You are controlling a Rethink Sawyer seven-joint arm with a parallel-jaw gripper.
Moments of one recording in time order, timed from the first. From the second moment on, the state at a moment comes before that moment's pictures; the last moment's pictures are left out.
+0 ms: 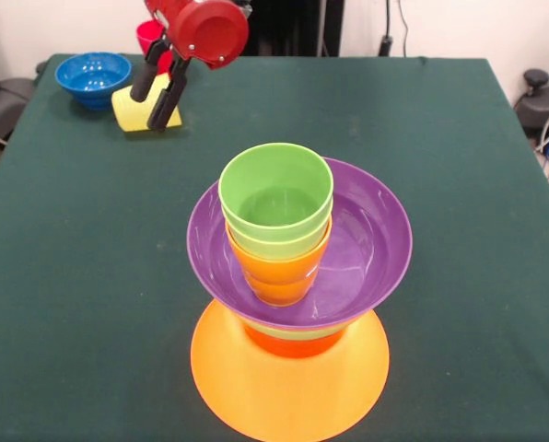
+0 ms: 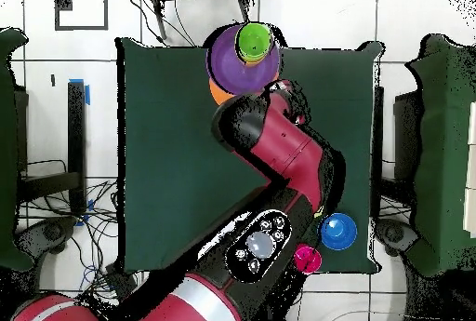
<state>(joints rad) 0.15 -0.34 -0.72 1.44 0.67 0.31 2.29</state>
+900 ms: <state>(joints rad) 0.25 -0.30 -0.73 1.54 0.73 0.30 2.46</state>
